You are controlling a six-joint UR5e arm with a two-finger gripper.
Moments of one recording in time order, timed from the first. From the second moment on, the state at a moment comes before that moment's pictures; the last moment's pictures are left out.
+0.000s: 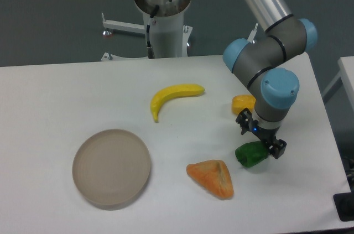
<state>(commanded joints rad) 2.39 -2.27 -1.18 -1.19 1.58 1.43</state>
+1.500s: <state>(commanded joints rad) 2.35 -2.05 -1.28 -1.41 1.51 1.32</state>
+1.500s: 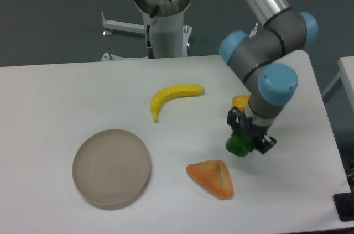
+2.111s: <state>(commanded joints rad) 2.35 -1.93 -1.42 -1.38 1.61 1.33</state>
